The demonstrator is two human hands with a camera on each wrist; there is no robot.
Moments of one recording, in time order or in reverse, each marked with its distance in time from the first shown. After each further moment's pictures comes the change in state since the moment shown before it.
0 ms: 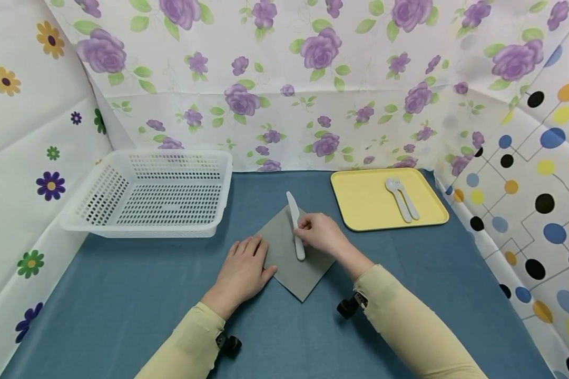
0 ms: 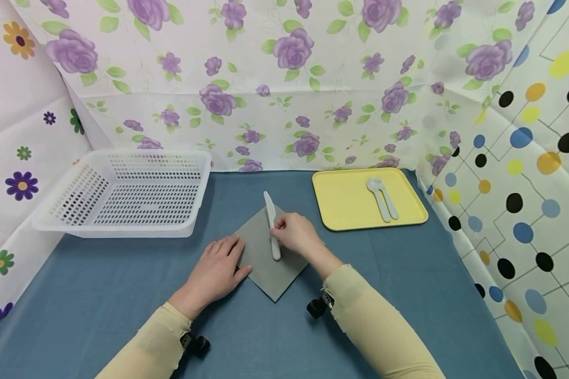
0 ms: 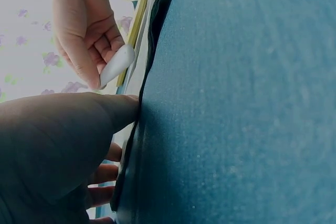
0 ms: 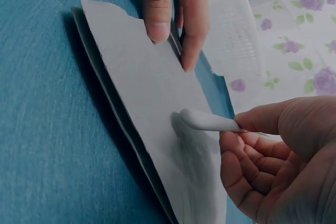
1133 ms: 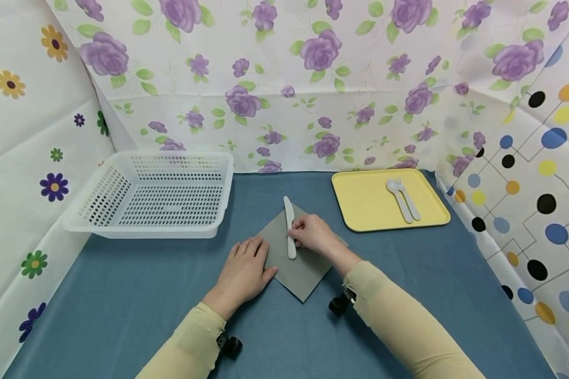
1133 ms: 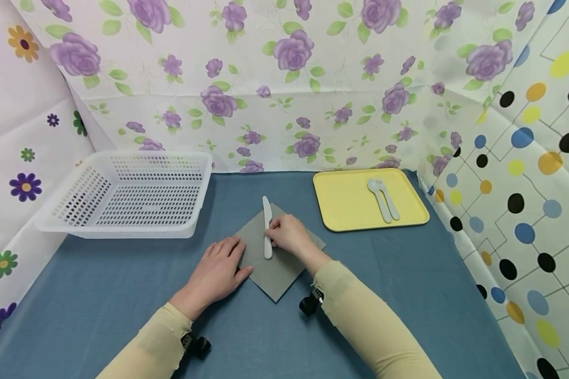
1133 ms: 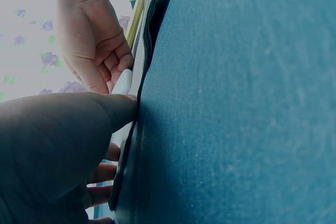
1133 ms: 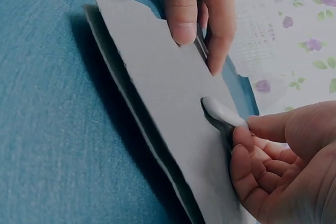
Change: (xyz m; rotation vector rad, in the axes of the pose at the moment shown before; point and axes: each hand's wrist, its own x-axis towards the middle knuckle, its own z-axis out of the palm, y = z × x) left_hand -0.001 0.000 0.000 0.015 0.006 0.011; right_hand 0.015 -0.001 0.019 0.142 -0.038 0.075
